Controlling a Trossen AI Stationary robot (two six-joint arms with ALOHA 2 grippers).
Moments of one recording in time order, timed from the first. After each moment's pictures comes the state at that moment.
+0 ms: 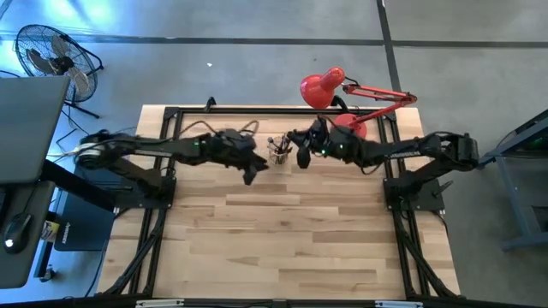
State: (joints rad) left arm 0.18 1.36 0.83 0.05 0.15 -0.41; right arm -0.21 1.43 0.73 0.58 0.22 0.33
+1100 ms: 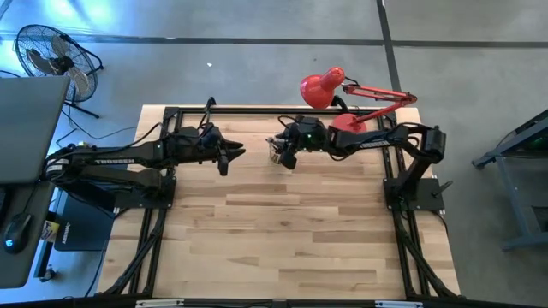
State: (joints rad) left arm 0.21 0.89 0.61 0.04 -0.08 -0.42; right arm -0.32 1.73 0.98 0.32 0.01 0.00
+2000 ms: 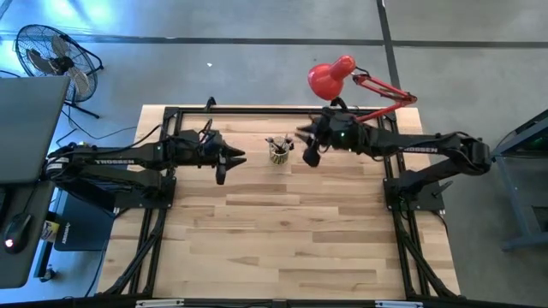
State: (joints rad) left arm 0.18 0.89 0.61 0.03 0.00 -0.28; right arm -0.28 1.31 0.93 0.03 0.16 -0.03
